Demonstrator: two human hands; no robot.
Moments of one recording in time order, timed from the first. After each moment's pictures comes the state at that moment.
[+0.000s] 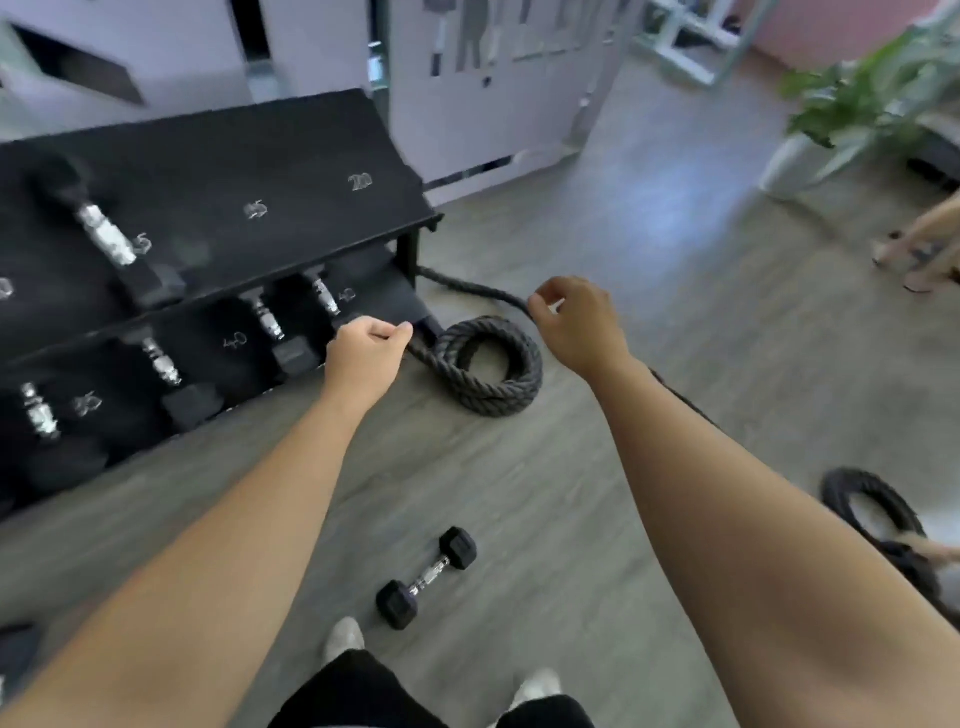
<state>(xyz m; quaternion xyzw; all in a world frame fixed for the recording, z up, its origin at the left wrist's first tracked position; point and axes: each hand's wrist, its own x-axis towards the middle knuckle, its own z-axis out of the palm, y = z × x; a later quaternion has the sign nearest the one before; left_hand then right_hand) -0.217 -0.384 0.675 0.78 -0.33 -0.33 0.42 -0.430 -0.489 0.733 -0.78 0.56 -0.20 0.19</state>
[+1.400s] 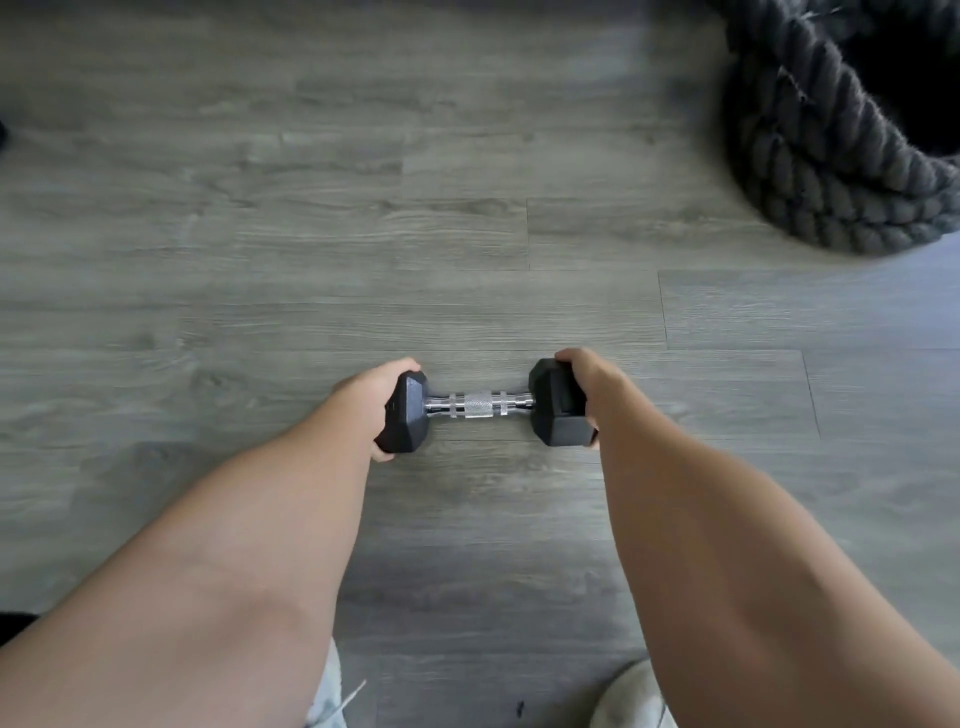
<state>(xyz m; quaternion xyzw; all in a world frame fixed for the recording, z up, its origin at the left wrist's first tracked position) -0.357 -0.224 -0.120 0.73 0.34 -0.48 0.36 -0.487 -0.442 -0.144 -0.46 0.65 0.18 0.59</state>
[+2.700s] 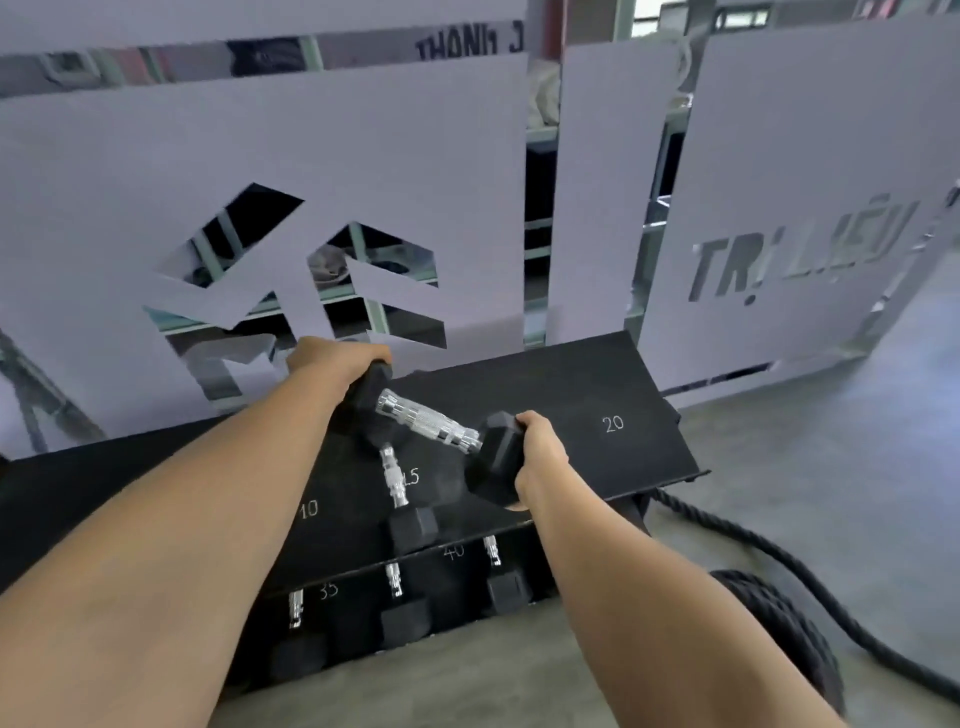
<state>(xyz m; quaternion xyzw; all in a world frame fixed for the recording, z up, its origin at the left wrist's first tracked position) 0.203 -0.500 0.855 0.89 -0.04 -0.16 0.42 0.030 -0.615 0.740 -0.26 0.56 -0.20 0.76</state>
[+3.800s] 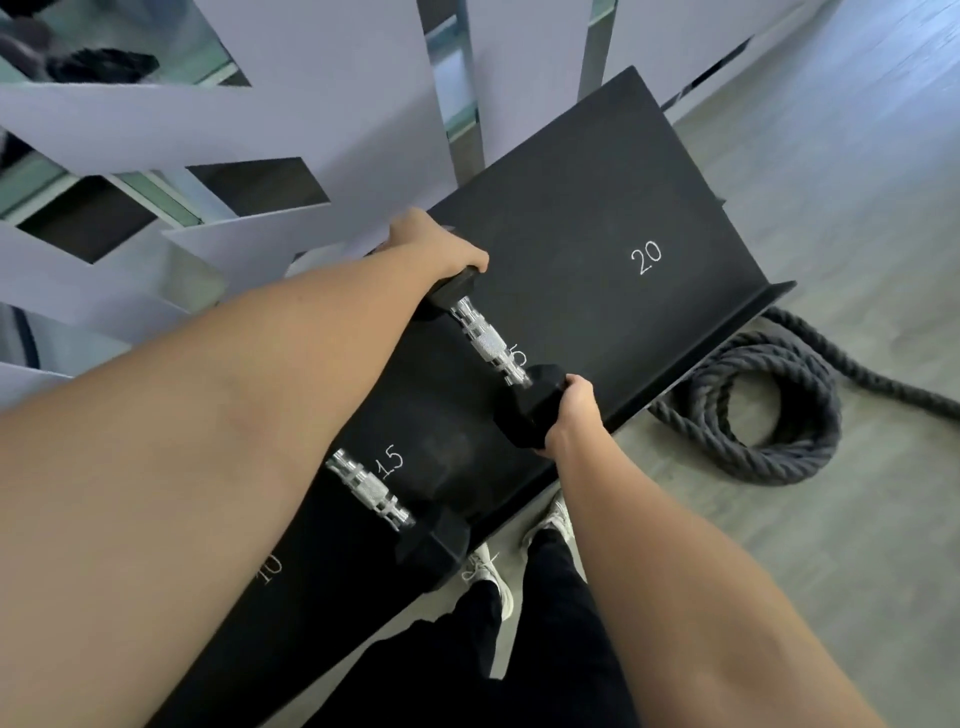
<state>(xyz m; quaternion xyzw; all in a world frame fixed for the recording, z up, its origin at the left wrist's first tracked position) 0.355 -0.844 0.610 0.89 -0.34 -0.29 0.09 0.173 -0.756 0.507 0.07 0.72 -0.23 0.65</state>
